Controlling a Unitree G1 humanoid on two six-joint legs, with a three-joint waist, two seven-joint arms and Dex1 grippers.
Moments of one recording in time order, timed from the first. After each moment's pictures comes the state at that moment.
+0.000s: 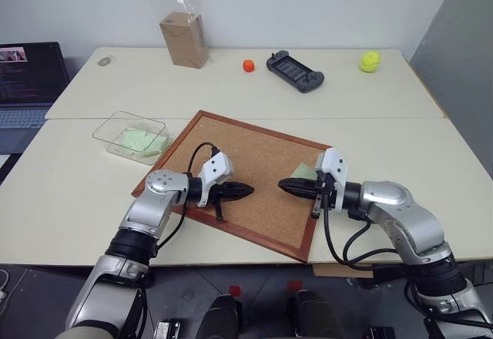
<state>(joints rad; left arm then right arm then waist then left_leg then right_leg) -0.53 0.51 -0.19 0.32 -0.15 0.20 -1.19 -0.36 -0.48 0.18 -0.27 0.38 0.53 0.87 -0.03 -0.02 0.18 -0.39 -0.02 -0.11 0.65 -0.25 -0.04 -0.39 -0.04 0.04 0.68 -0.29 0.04</state>
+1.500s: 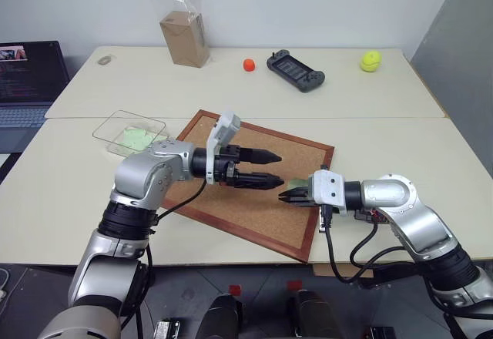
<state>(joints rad) -0.71 0.52 -0.17 0.04 -0.57 0.75 -1.27 -0.43 -0.62 0.33 -0.24 0.13 0.16 1.04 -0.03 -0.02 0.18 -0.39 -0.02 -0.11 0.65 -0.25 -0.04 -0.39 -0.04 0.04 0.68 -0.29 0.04</state>
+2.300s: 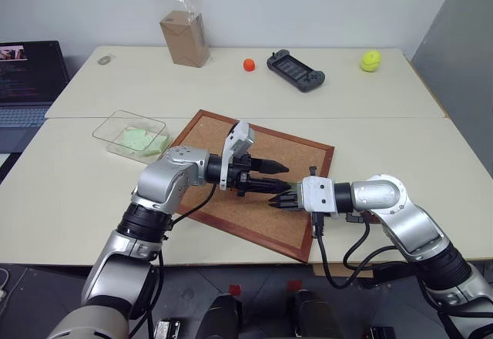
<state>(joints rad) -0.70 0.45 -0.21 0.11 -0.49 0.66 -1.27 -0.44 -0.61 0.37 -0.27 0.10 0.16 1.05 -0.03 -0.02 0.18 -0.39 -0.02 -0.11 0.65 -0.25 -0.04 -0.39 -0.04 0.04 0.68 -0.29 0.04</state>
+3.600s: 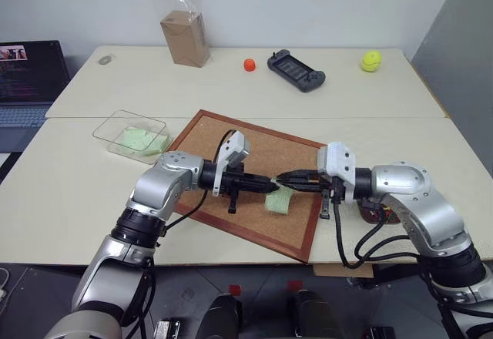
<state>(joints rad) -0.66 0.50 -0.24 0.15 -0.41 0.58 -1.30 -0.45 -0.59 0.17 -0.40 0.34 0.49 0.98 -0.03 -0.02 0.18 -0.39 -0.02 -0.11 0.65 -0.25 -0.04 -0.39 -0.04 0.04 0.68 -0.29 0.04</state>
